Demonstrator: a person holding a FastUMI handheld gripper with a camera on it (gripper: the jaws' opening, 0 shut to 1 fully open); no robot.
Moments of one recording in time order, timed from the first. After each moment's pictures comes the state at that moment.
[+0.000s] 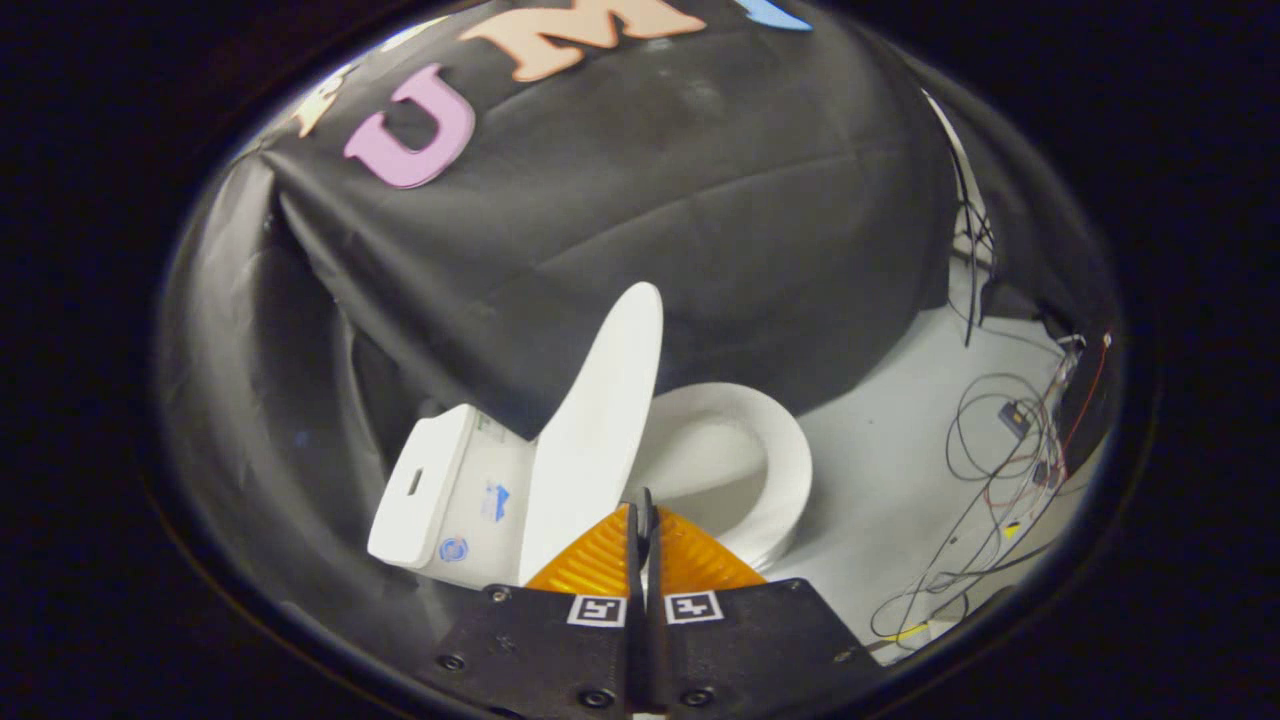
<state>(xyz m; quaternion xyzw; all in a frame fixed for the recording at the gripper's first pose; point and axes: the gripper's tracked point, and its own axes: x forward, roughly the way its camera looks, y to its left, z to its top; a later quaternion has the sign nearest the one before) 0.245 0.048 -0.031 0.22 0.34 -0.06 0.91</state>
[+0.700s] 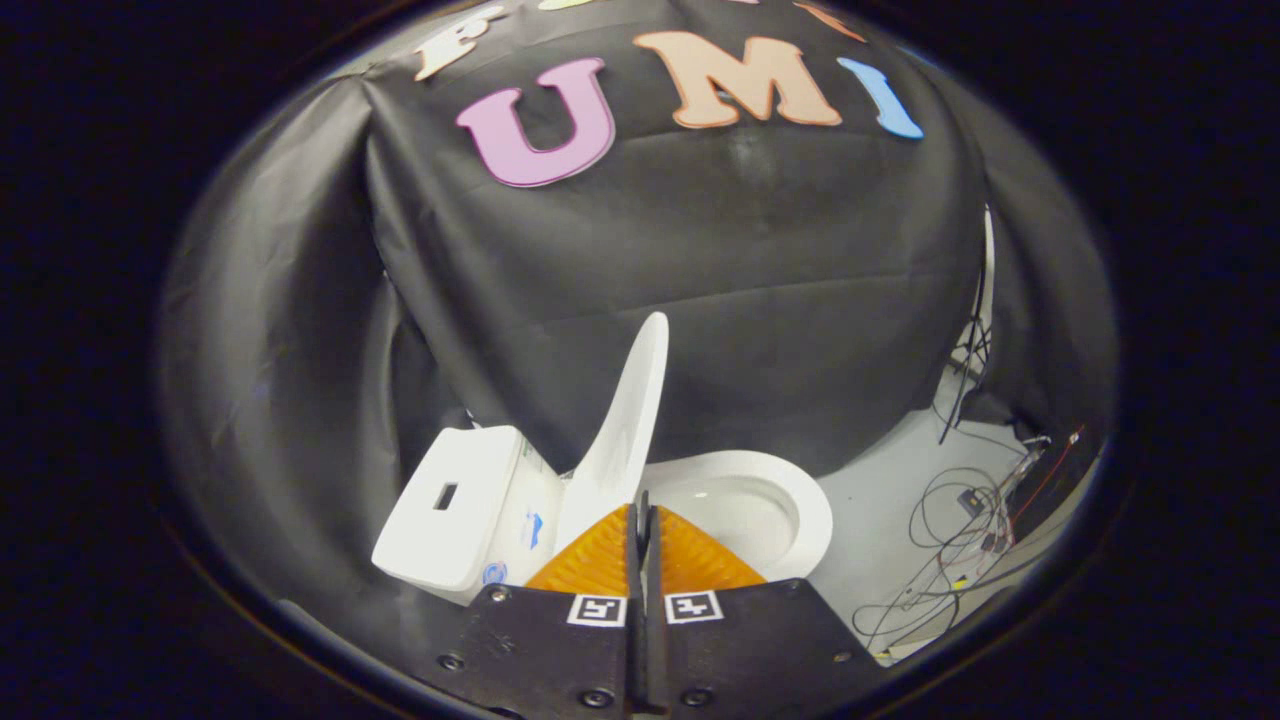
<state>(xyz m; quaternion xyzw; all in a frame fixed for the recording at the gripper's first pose) 0.264 0.167 0.044 0.10 0.27 -0.10 0.95</state>
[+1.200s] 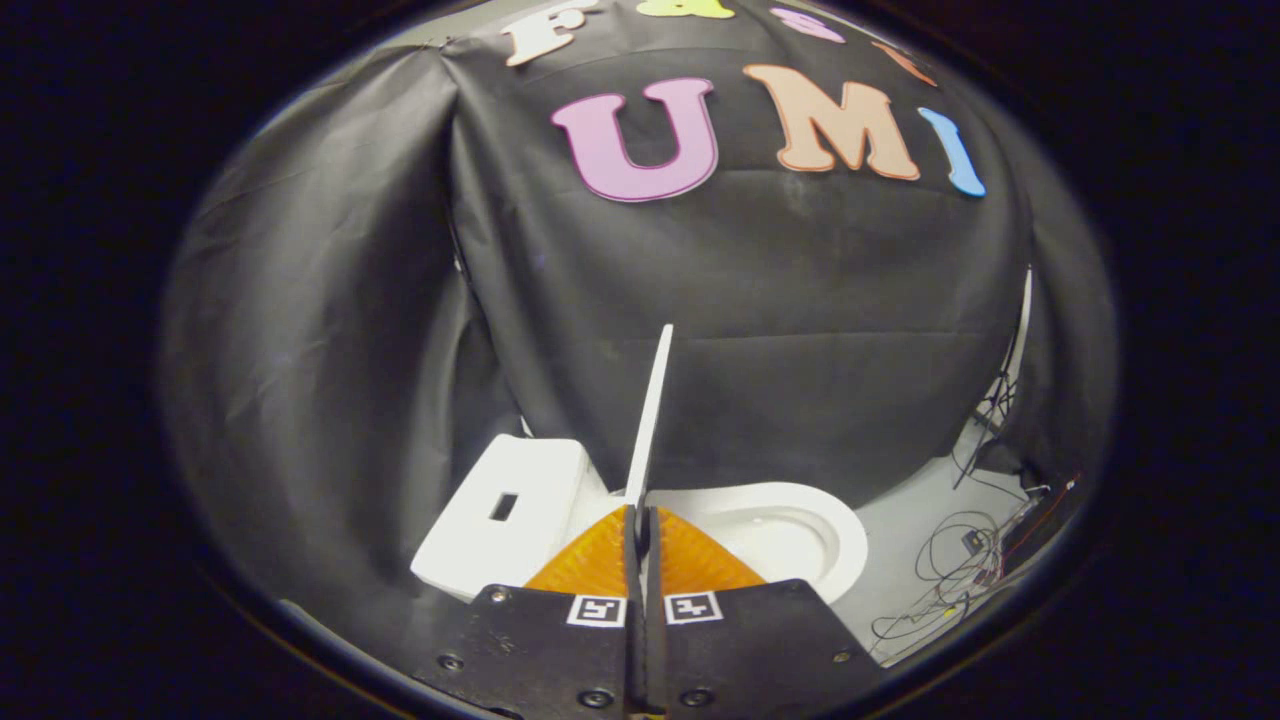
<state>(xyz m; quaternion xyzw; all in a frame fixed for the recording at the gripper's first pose) 0.286 0.262 0.070 0.05 0.25 -0.07 0.96</state>
